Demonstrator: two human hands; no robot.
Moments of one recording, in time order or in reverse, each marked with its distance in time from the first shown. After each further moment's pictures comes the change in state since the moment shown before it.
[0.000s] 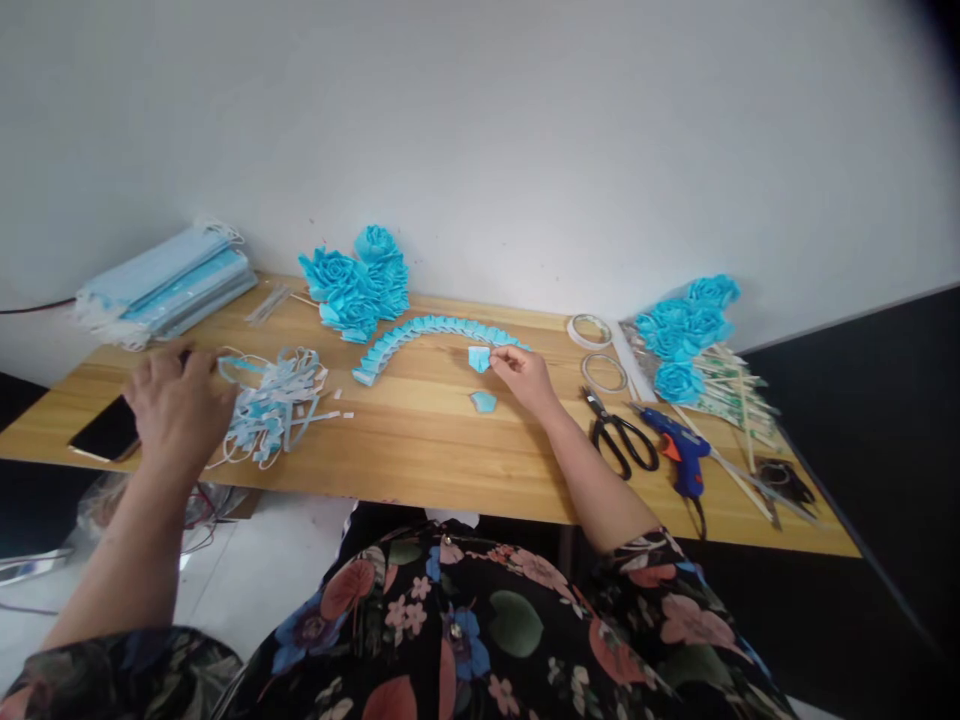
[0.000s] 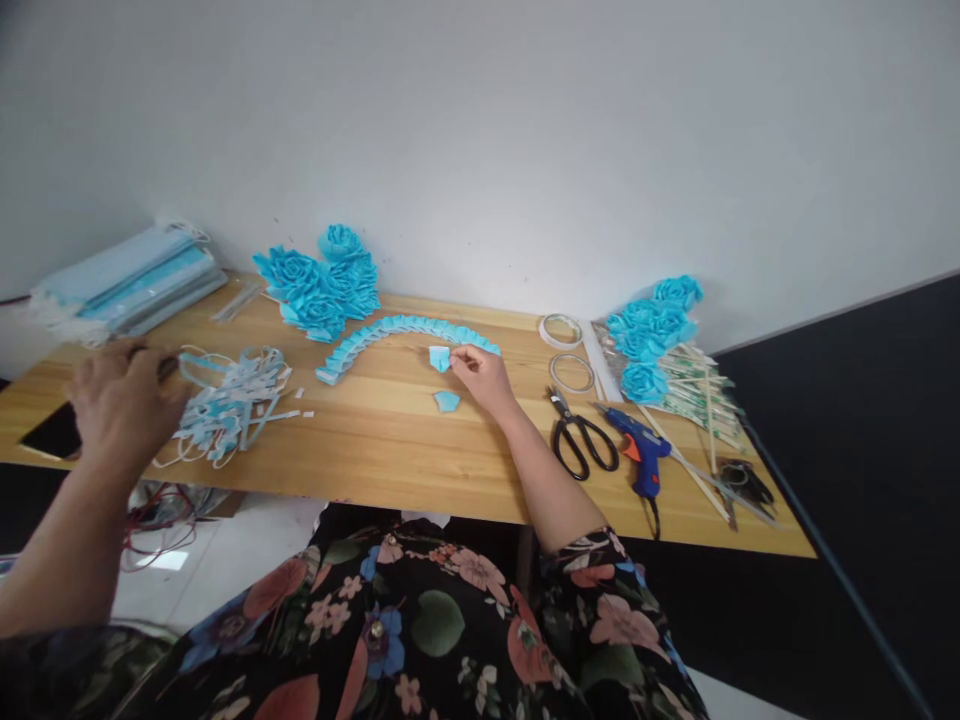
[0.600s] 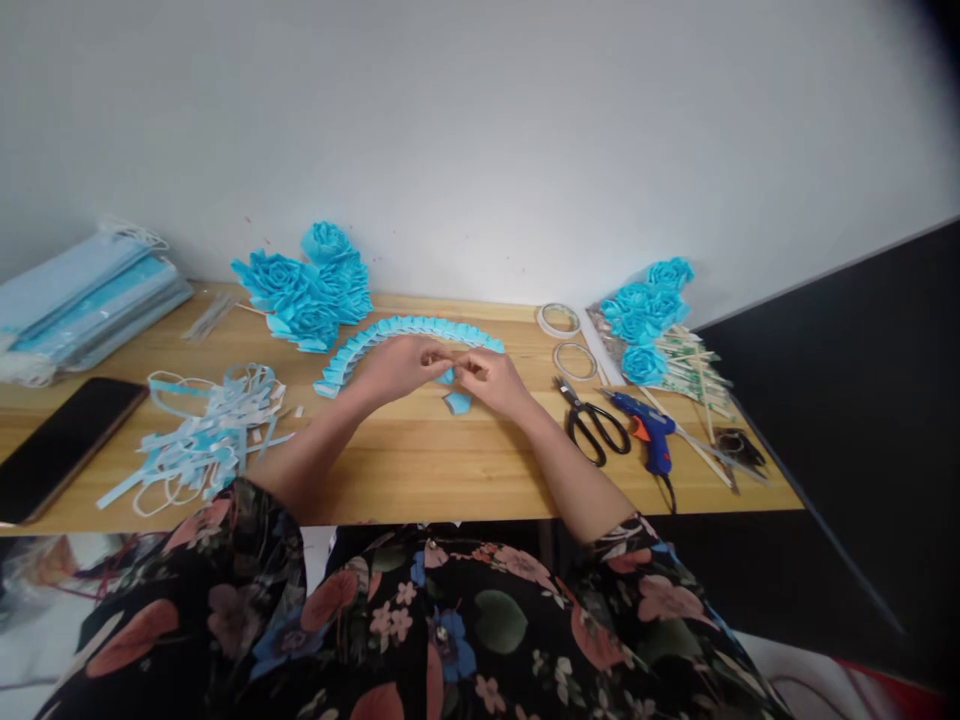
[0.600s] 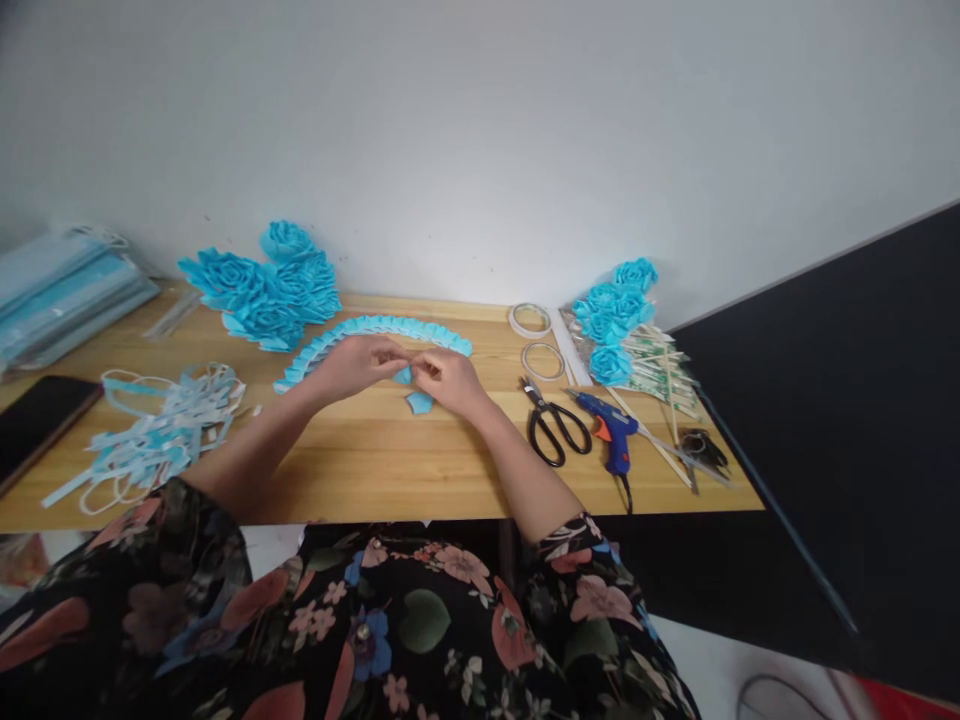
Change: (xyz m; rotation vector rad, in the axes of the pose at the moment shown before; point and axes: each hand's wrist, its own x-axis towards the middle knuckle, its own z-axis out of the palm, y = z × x) left_hand 0.025 0.217 0.125 -0.654 -0.700 0.490; right_hand -0.004 -0.015 -0.003 -0.204 -0.110 -0.149
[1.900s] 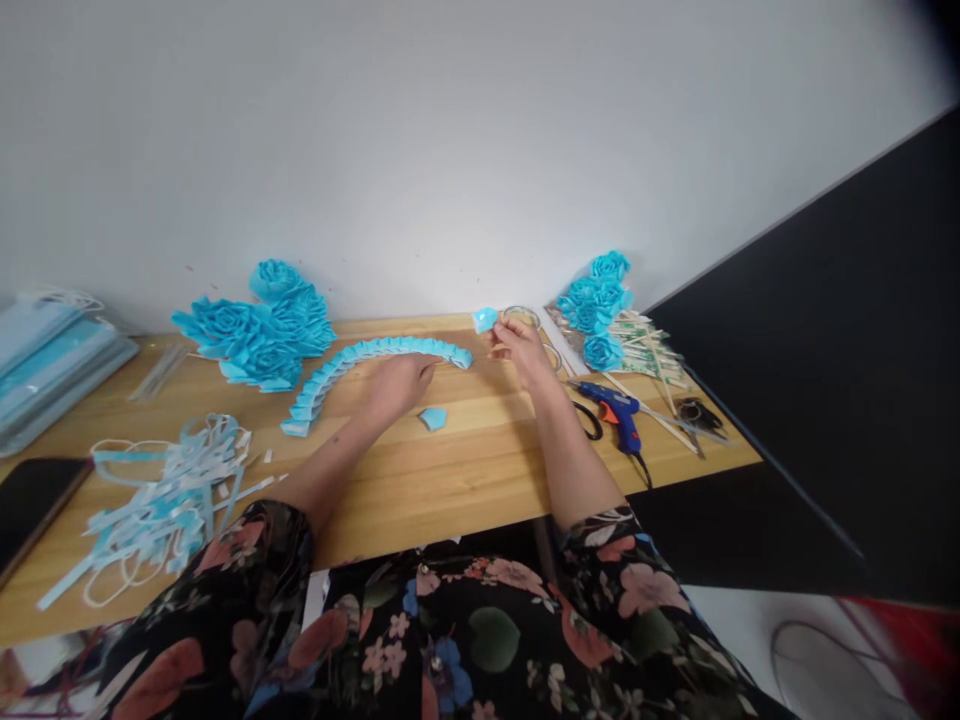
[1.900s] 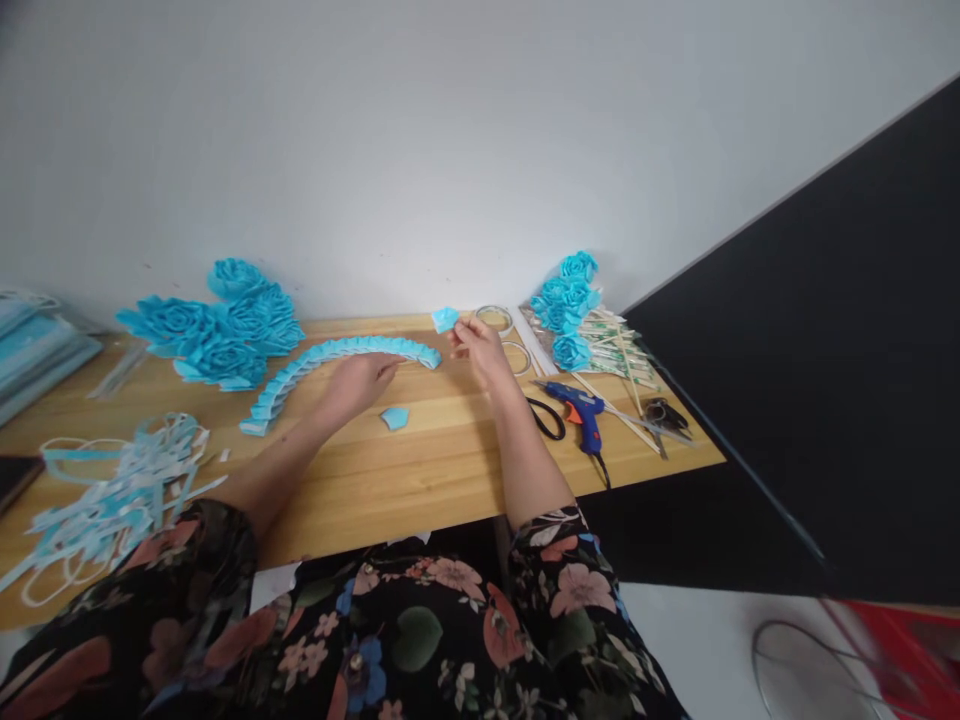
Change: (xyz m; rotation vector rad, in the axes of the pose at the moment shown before) left_hand 0.031 0.007 0.040 0.247 -0.006 -0.033; right_hand 0.006 0.038 -0.072 0.643 0.400 0.440
